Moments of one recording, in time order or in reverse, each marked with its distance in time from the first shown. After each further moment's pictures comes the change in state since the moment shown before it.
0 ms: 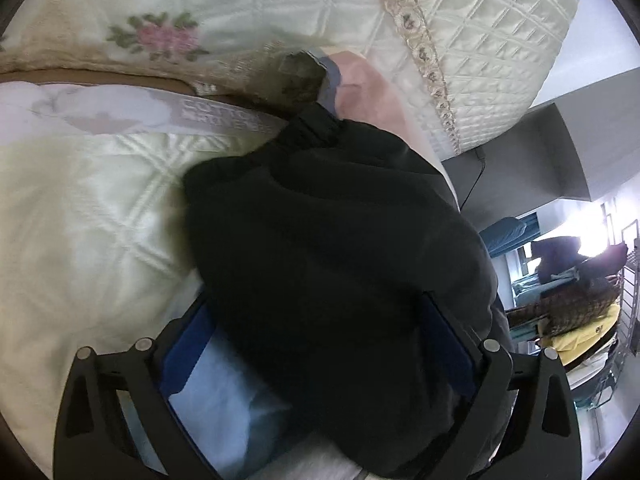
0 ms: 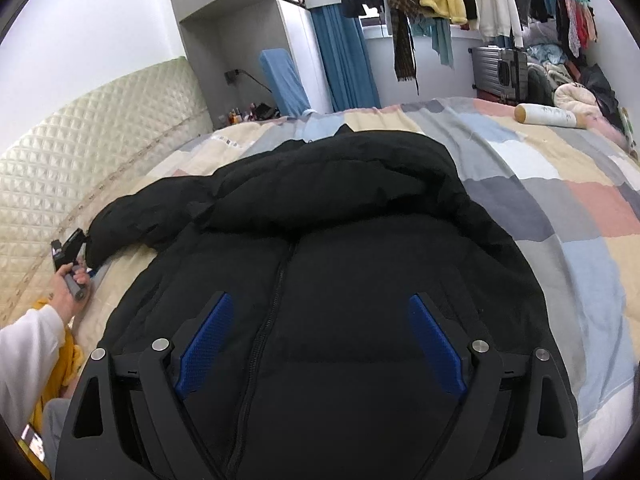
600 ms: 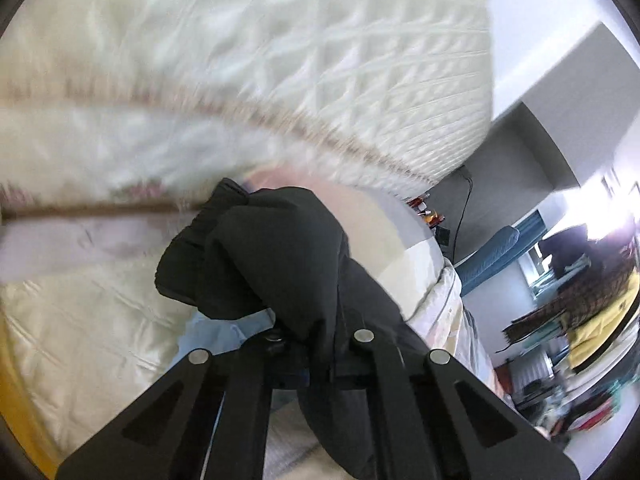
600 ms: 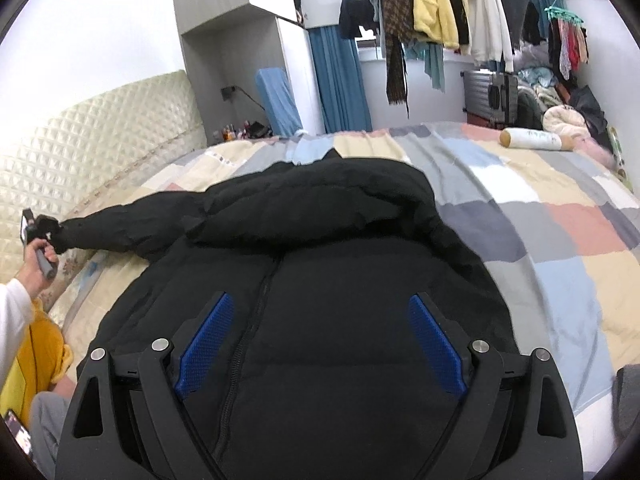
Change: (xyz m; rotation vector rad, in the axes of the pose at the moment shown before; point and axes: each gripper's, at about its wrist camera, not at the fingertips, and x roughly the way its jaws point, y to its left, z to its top) left arm -0.098 -0.102 0.016 0.197 -0.190 0.090; right arm -0.042 -0.006 0.001 -0.032 -0.098 -0.033
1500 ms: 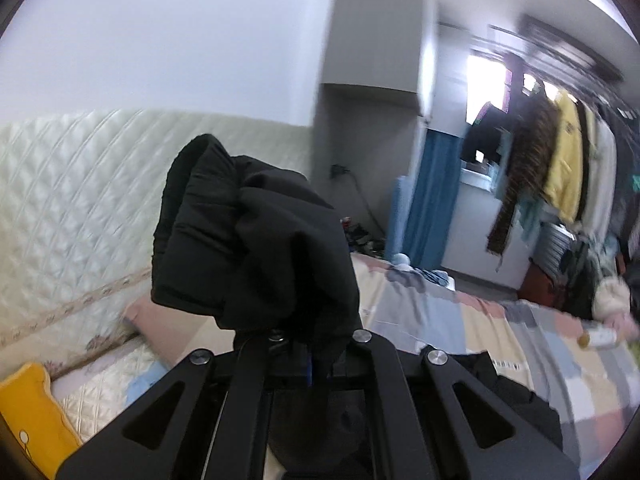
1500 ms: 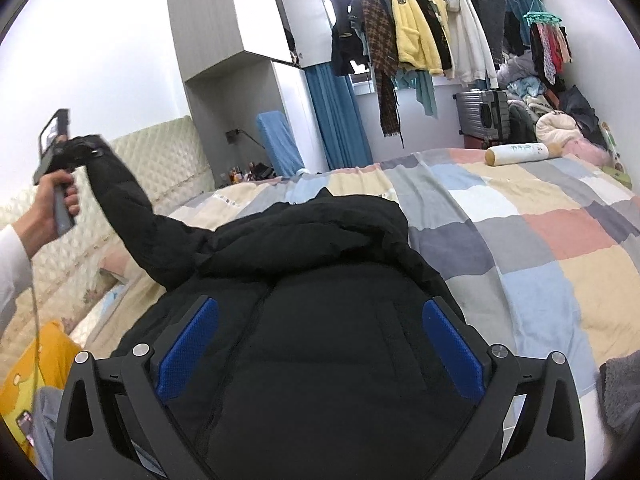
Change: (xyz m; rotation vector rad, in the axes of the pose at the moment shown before) left arm -0.136 -0.320 -0.133 0.690 -0.216 -0.072; right arm -0.059 -0.049 -0.005 0.063 -0.134 0.057
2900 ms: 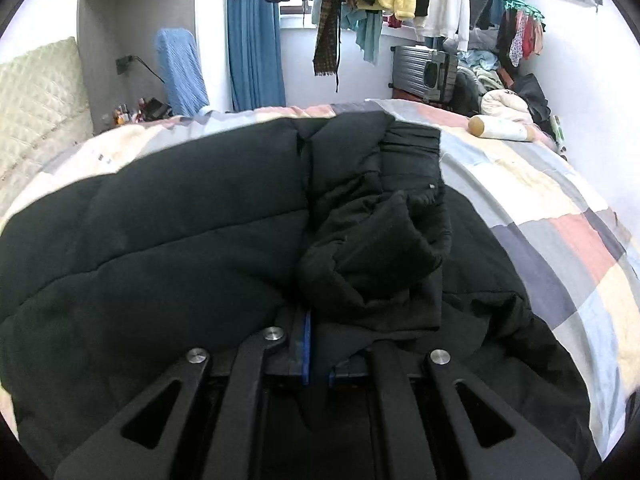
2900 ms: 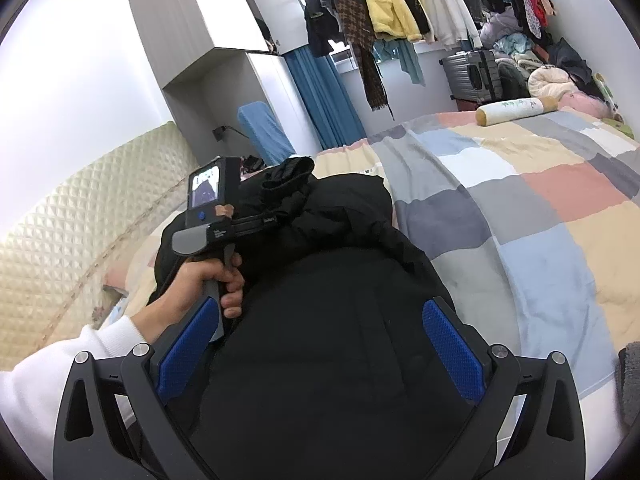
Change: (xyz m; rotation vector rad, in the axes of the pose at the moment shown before) left arm 0.066 -0.284 -0.246 0.362 0.438 -0.441; right arm 0.026 -0.052 -0.001 0.120 0.066 0.026
